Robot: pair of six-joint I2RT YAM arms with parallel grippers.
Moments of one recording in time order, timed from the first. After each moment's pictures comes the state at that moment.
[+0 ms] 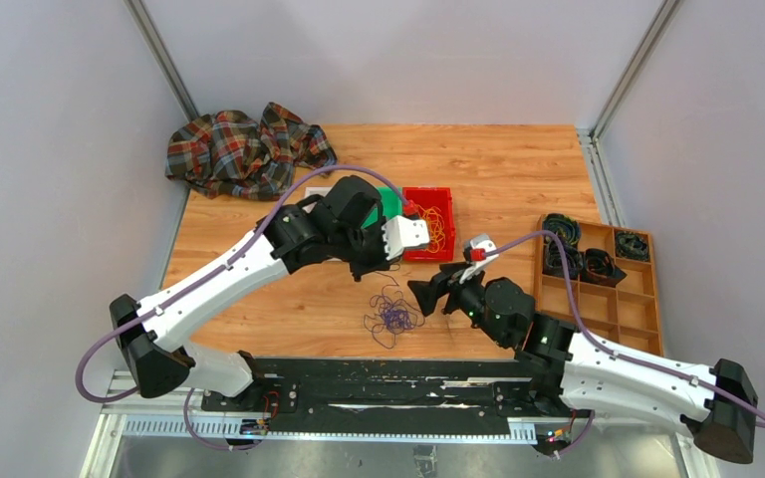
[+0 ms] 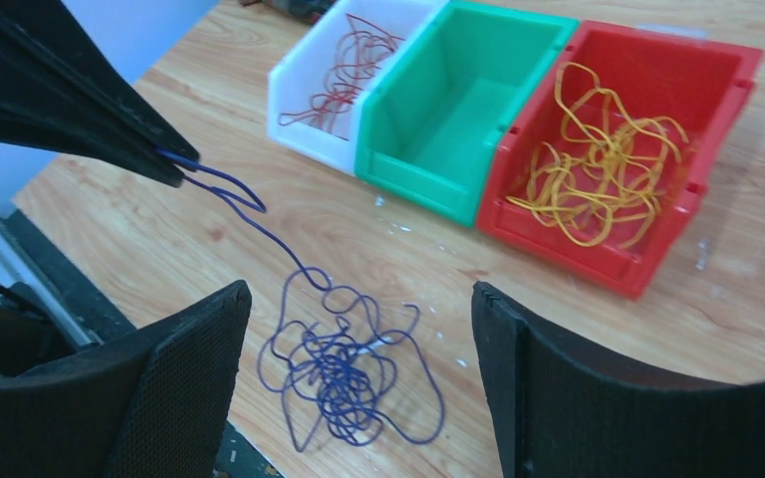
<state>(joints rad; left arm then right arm) -0.90 1.35 1.38 -0.85 0.27 0.45 1.10 0.72 0.43 0.13 0.43 0.33</state>
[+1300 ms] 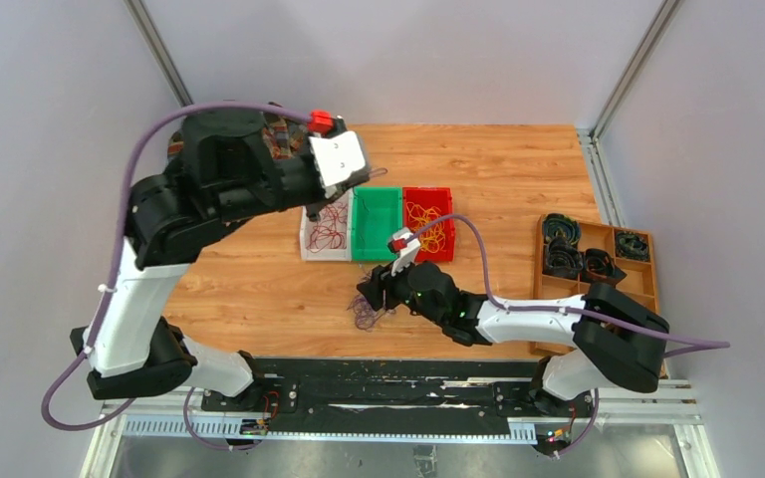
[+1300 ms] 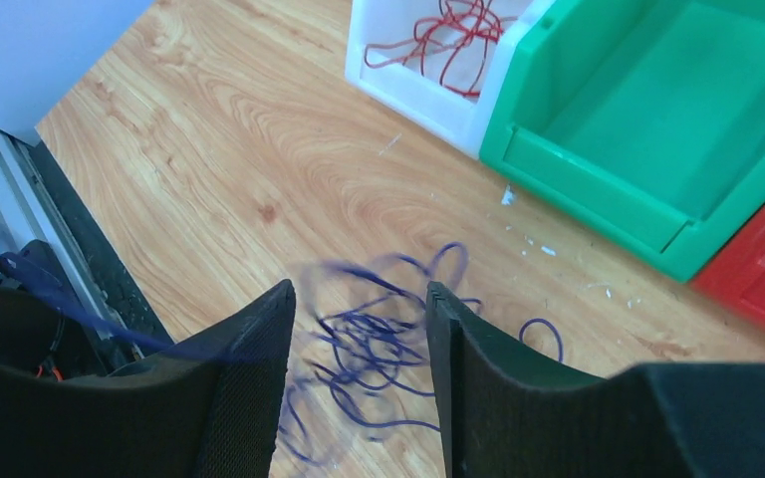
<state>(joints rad) -0.90 1.37 2.16 -1.09 0.20 0.50 1.10 1.43 0.62 0.54 0.20 0.38</state>
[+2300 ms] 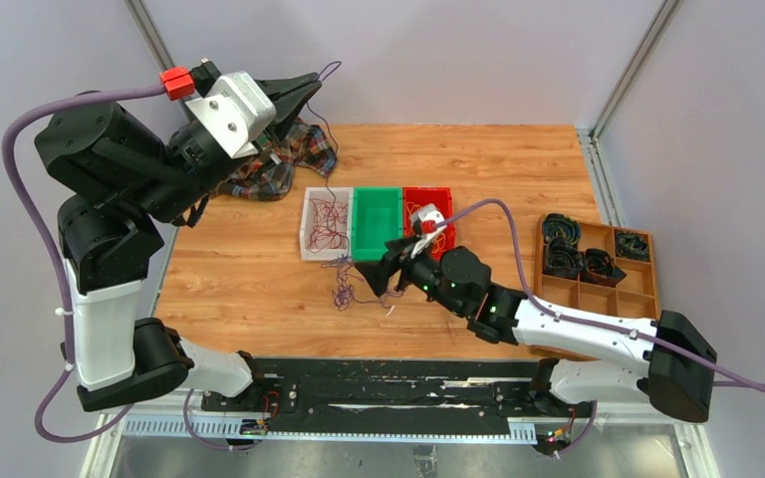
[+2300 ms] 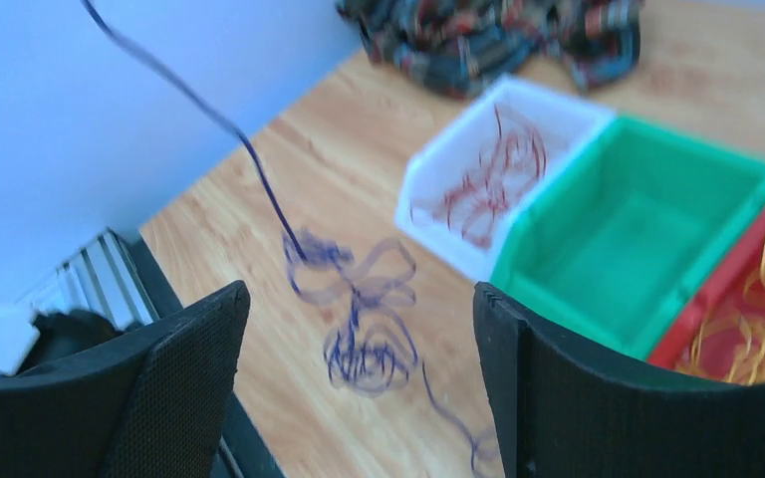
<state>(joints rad) -0.90 1.35 2.39 -0.76 0.01 0.57 1.10 1.15 0.63 0.43 0.22 0.34</state>
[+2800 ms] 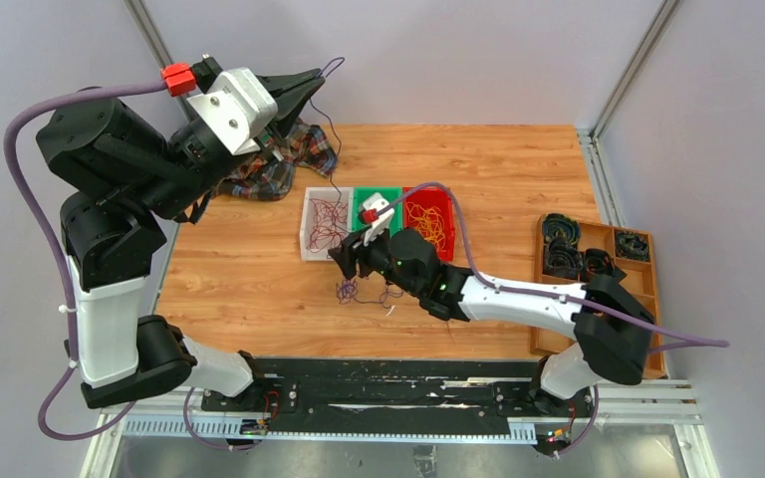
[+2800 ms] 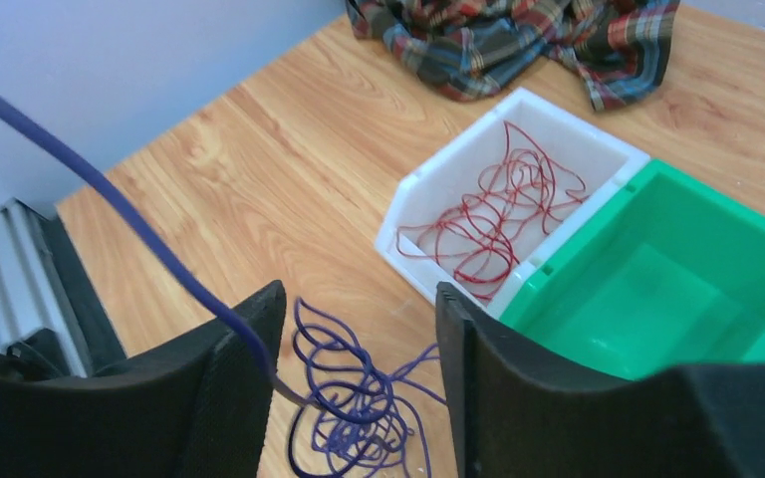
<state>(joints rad) -0.90 1.36 2.41 -0.76 0.02 0.57 1.09 1.48 0.95 0.44 0.20 0.17</state>
